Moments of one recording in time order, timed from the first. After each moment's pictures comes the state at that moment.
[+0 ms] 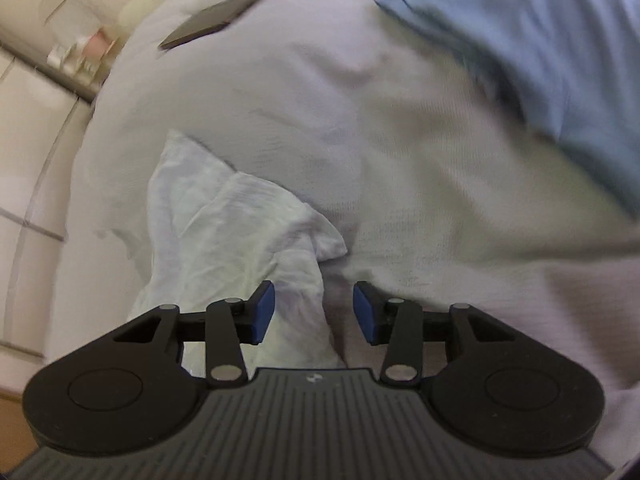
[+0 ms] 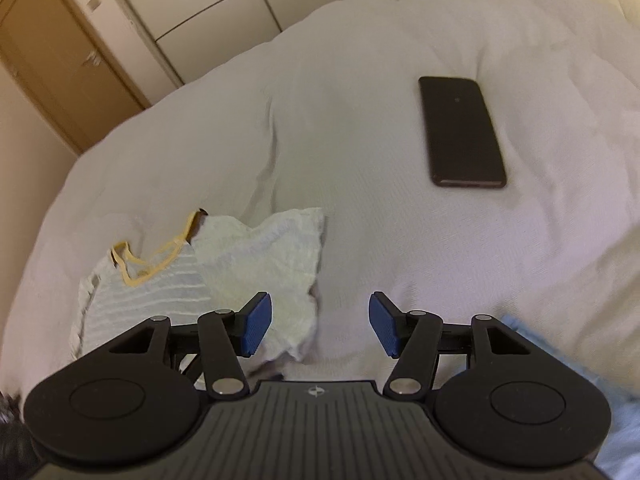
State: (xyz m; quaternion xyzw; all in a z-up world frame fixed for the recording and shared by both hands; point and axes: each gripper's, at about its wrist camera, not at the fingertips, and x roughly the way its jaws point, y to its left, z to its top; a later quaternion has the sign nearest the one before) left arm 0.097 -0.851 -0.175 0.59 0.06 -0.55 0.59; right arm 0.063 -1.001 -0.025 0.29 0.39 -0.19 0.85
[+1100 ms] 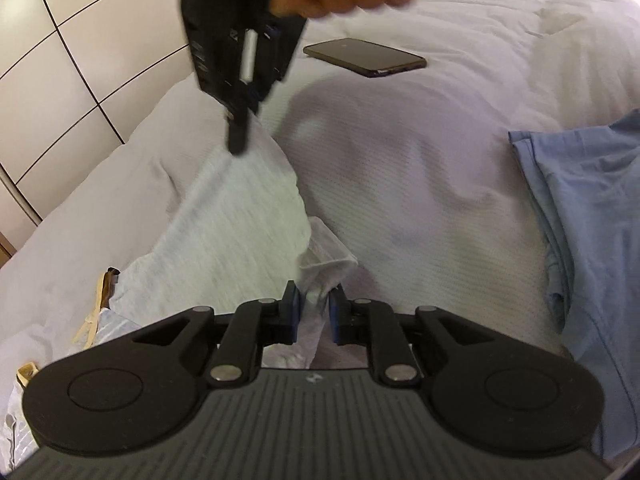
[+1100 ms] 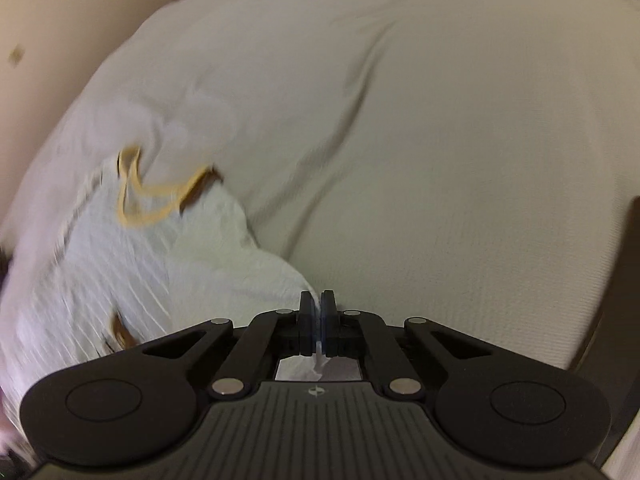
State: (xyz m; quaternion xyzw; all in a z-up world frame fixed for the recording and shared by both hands) left arm 0.109 -0.873 -0.145 0.35 0.18 -0.50 0.77; right arm 0.257 -1.095 -0.080 0.18 0.53 0.03 0.83
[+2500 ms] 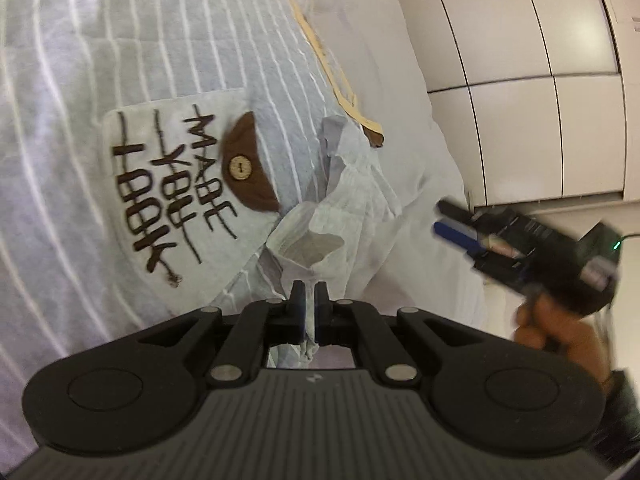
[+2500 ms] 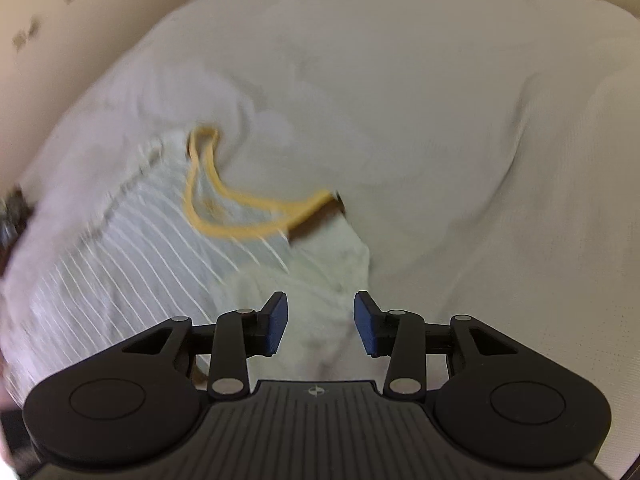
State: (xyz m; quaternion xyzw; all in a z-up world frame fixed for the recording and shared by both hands) left arm 0.180 -0.715 -0.194 -0.47 0.49 -0.19 0.71; right arm 0.319 -1.004 -0.063 0.07 0.54 0.12 0.83
